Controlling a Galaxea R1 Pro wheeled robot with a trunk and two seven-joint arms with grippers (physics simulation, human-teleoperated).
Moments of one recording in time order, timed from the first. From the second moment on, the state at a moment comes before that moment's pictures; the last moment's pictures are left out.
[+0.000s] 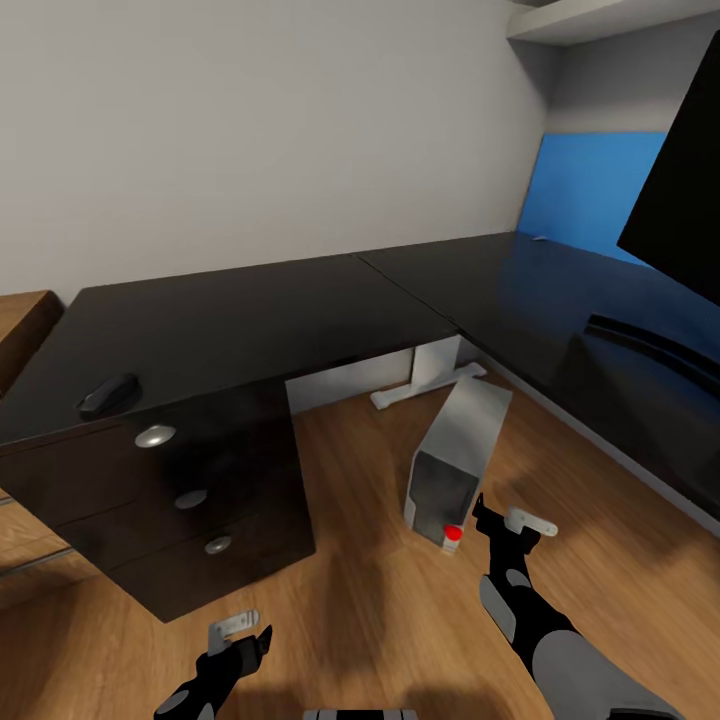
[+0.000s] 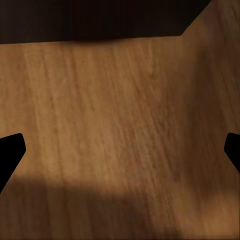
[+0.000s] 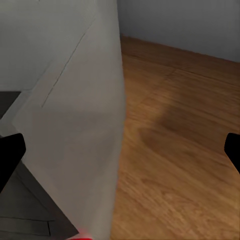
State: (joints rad) left arm -0.28 -0.03 0.06 -0.64 0.25 0.01 -0.06; right arm -0.67 0.02 -0.06 -0.38 -0.20 -0.50 -0.28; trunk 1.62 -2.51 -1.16
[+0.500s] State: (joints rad) left arm -0.28 -0.03 0.06 -0.64 0.25 0.00 -0.06; right arm -0.67 0.02 -0.06 -0.38 -0.20 -0.50 -0.28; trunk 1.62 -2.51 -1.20
